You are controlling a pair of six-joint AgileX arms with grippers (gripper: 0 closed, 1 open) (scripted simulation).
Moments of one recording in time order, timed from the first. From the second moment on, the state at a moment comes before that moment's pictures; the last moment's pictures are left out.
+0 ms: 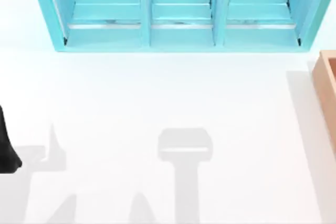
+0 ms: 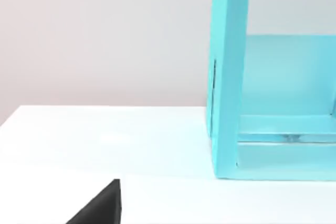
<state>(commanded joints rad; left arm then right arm) 0.00 0.00 0.00 0.00 0.00 0.00 -0.73 2.05 0.62 1.36 -1.43 0.00</state>
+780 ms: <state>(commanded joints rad) 0.00 0.00 0.00 0.00 0.00 0.00 -0.99 2.10 0.68 1.22 -1.59 -0.07</state>
